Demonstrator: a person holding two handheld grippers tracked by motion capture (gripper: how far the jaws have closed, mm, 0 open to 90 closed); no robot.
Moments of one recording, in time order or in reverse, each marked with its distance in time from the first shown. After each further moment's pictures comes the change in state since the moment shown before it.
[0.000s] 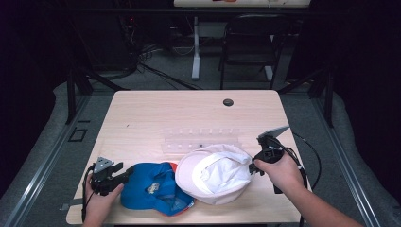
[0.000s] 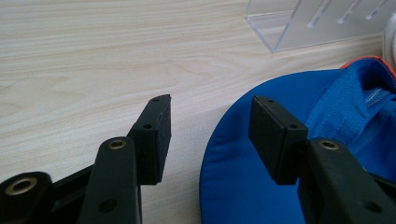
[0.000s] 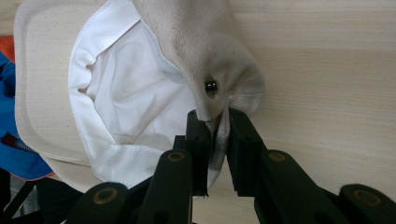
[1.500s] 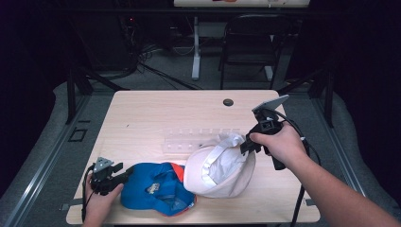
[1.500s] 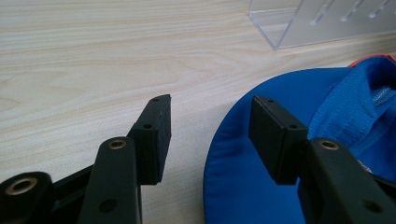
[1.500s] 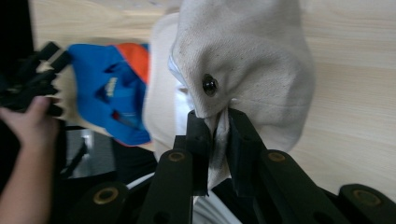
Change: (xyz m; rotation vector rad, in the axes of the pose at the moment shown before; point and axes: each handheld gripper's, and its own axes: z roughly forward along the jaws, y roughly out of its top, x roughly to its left) left arm 0.002 -0.001 0.001 0.013 -0.007 -0.013; right arm 0.051 0.030 -0.081 0.063 0.167 -0.021
